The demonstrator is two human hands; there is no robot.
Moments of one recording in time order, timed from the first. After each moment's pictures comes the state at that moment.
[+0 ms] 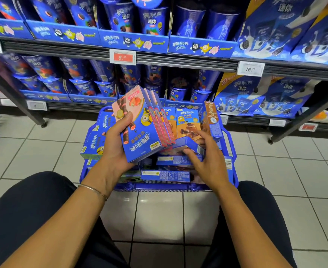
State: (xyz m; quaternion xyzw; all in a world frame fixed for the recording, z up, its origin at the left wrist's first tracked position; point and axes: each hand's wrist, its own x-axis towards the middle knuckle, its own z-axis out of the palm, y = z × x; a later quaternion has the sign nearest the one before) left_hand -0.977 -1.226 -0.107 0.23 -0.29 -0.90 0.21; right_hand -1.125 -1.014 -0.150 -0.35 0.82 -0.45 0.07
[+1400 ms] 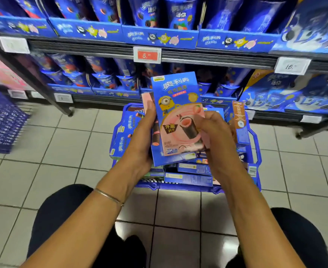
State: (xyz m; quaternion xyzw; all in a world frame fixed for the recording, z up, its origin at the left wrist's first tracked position) left_hand -0.981 -1.230 -0.020 0.37 -0.39 -0.83 0.13; right_hand -1.084 -1.115 -0.002 -0.09 0.65 -0.67 0.35
